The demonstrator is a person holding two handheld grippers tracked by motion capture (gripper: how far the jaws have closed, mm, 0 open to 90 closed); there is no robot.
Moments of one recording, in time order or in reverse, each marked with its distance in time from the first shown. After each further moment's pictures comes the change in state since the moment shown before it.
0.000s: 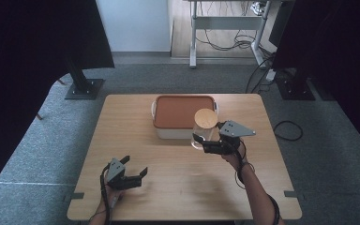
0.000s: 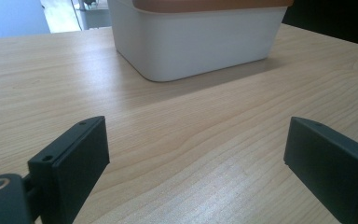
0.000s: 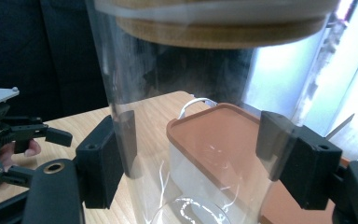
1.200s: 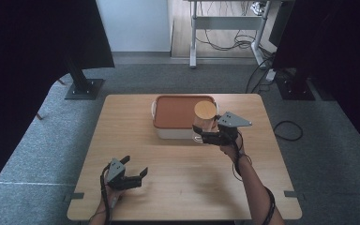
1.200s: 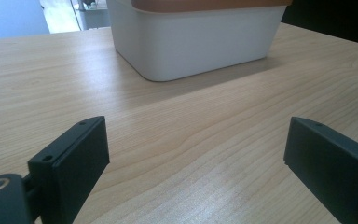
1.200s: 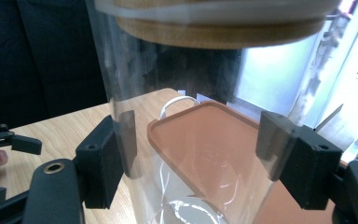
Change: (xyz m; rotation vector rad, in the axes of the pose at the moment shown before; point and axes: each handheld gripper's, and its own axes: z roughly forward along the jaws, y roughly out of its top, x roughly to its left) left arm -0.001 0.000 0.000 0.001 -0.002 0.005; right arm -0.022 0.000 0.021 0.021 -0.040 0.027
